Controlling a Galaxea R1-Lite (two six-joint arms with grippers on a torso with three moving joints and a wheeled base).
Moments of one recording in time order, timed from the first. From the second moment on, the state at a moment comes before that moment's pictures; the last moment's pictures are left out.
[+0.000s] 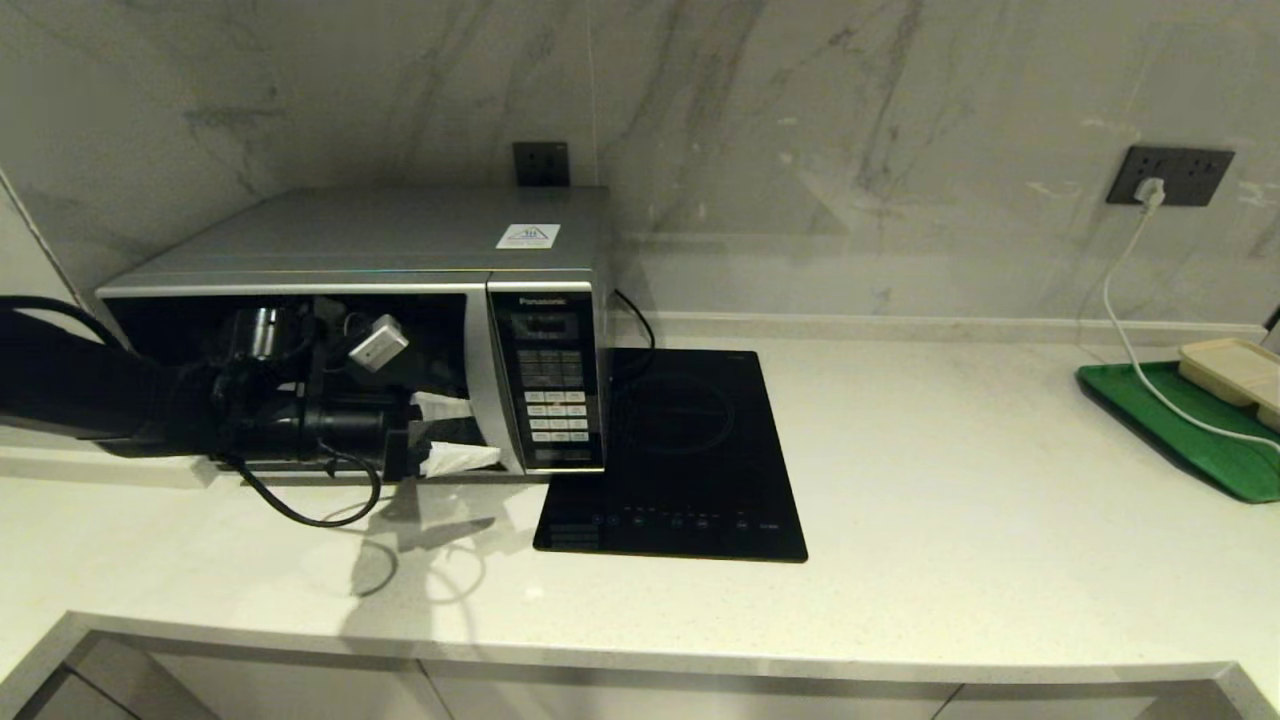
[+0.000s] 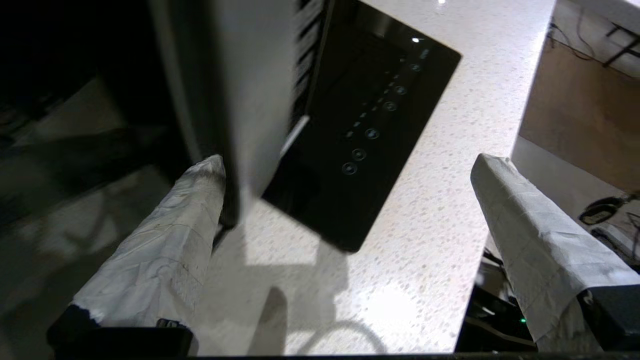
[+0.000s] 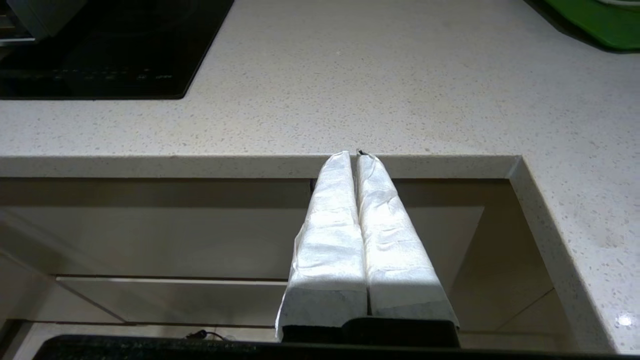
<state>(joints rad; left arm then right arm) 0.01 2.03 -1.26 -0.04 -1.05 0.57 0.00 0.00 -0.07 0.17 -0.03 0.08</state>
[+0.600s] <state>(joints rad) -0.07 2.04 -1.28 -0.04 -1.10 0.41 0.00 0.00 -0.07 0.17 -0.03 0.08</state>
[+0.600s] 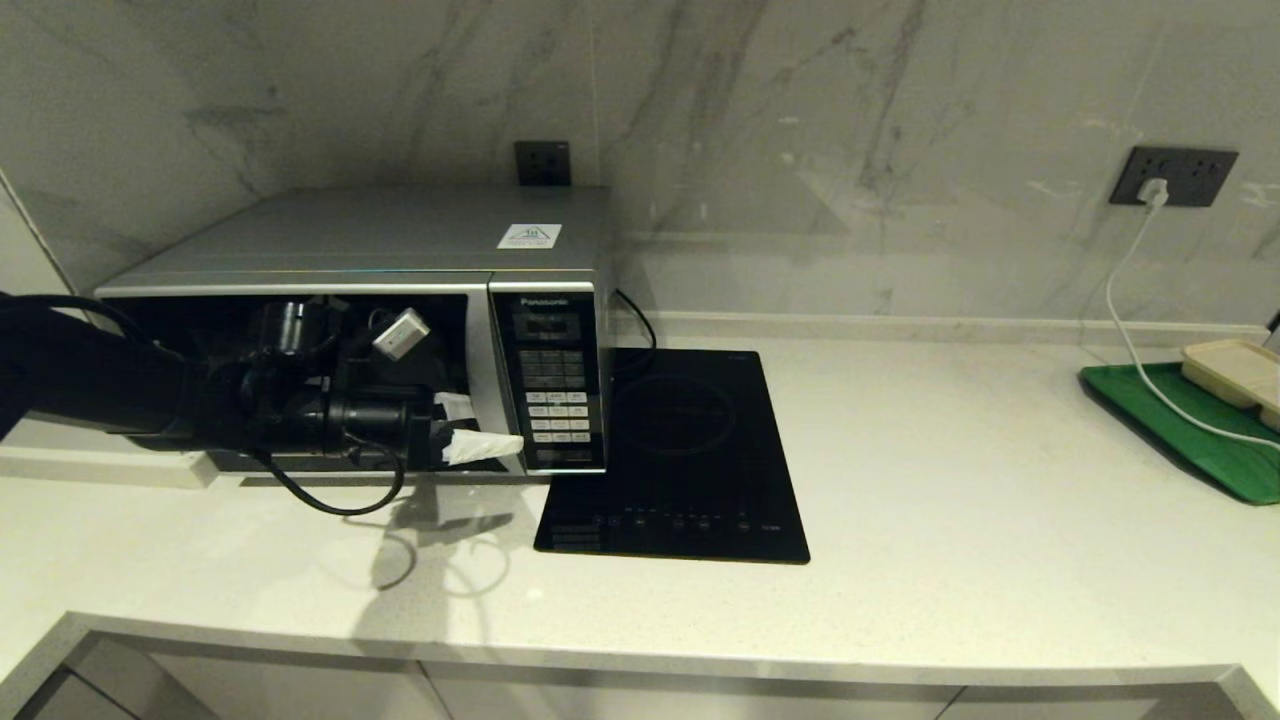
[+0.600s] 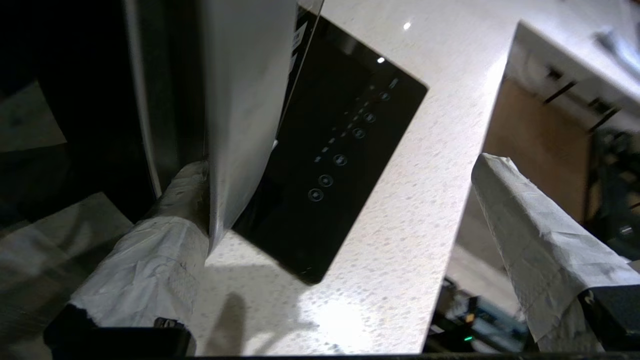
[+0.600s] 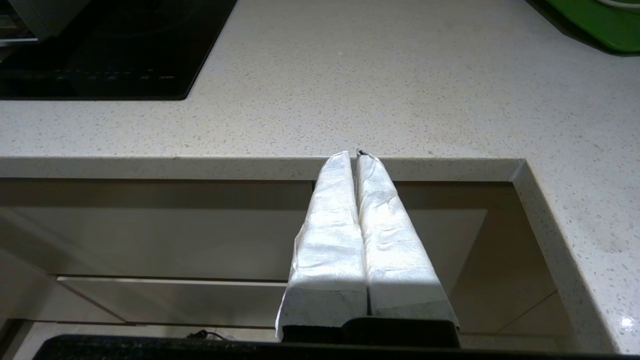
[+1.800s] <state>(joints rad) 0.15 1.76 -1.05 0.10 -1.11 0.41 0.00 0.00 -0.07 0.17 -0.03 0.08</state>
